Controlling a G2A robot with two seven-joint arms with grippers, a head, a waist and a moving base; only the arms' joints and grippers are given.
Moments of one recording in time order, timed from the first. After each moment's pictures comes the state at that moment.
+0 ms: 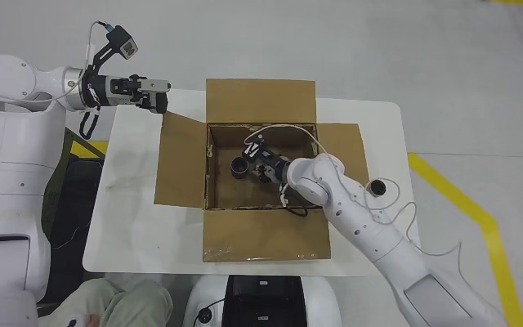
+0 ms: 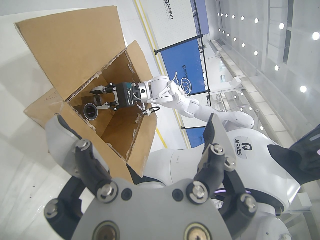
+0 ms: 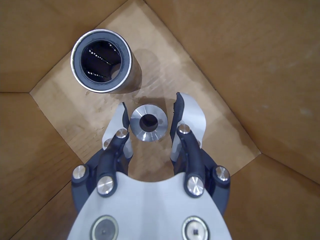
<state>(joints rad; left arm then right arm) 0.60 -0.81 -1.26 -1.16 -0.52 -0.20 -1.54 -0.84 -1.41 0.75 -1.30 -1.11 -0.29 0.73</state>
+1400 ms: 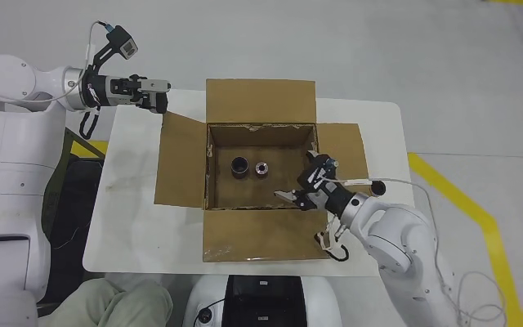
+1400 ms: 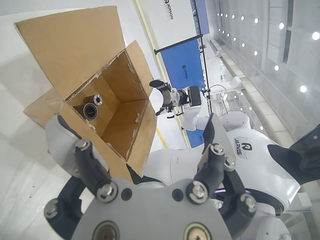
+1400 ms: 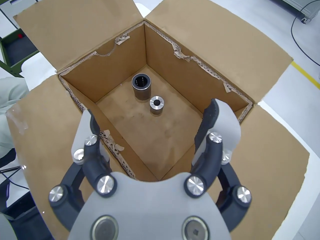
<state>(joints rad) 0.60 -0.81 -1.26 -1.16 -0.52 -0.20 -1.54 -1.46 -1.25 1.25 -2.11 -1.18 -0.43 0.66</state>
